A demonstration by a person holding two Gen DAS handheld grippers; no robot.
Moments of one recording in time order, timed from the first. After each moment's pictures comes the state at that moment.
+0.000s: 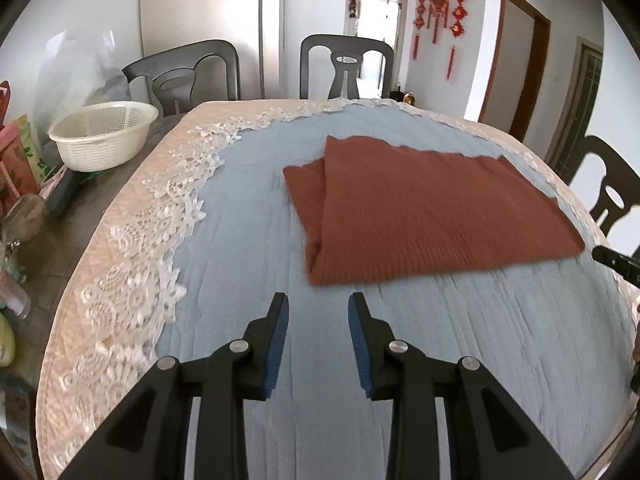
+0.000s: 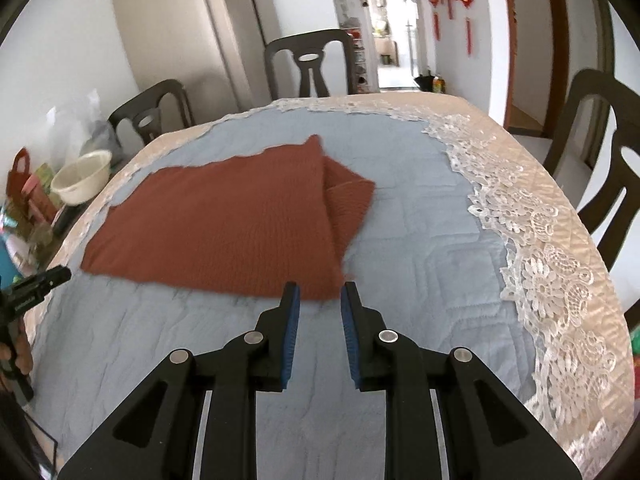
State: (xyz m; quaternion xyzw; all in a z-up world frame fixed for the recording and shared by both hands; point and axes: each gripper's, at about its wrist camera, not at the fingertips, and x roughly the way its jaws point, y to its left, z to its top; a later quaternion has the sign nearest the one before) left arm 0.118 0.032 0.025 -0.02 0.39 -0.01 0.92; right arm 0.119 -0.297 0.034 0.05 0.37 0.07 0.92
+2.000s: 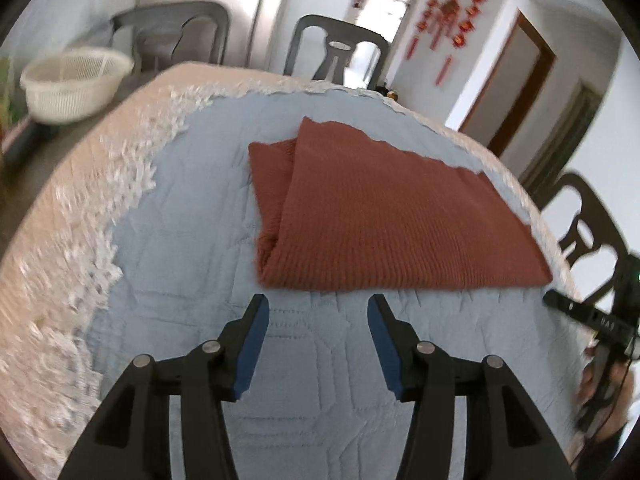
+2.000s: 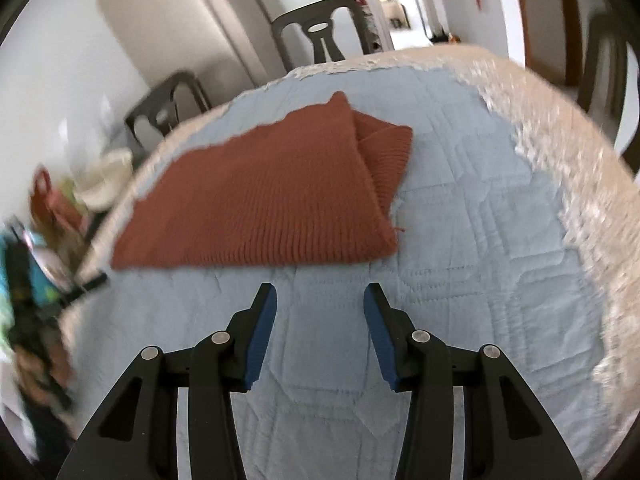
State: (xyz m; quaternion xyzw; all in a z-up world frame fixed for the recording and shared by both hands) left arm 0.144 0.034 0.010 -0.14 0.42 -0.05 0.89; right arm 0.142 -0.309 0.005 0.18 0.42 0.13 0.88
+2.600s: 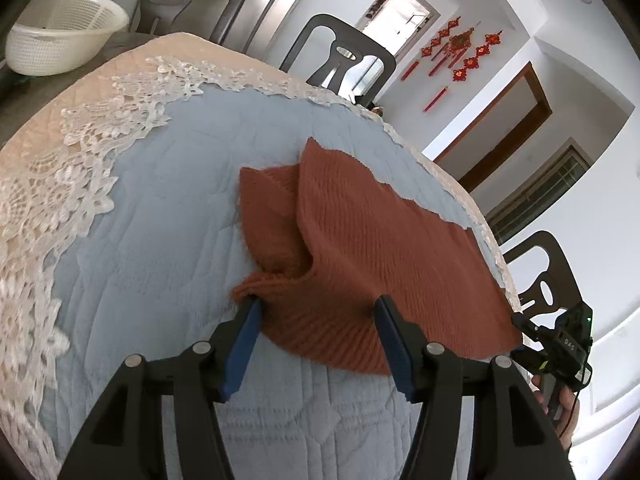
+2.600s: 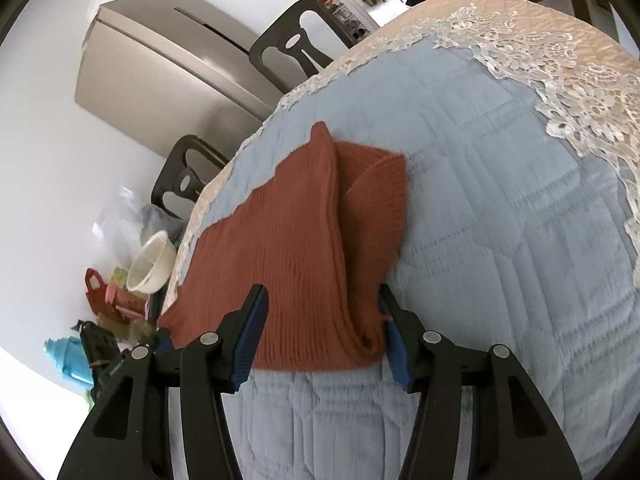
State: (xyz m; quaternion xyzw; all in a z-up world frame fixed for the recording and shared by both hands) left arm 0.198 0.063 0.000 -0.25 0.41 -0.11 0.87; right arm 0.197 -0.332 0.000 0.33 0.40 0.16 0.84
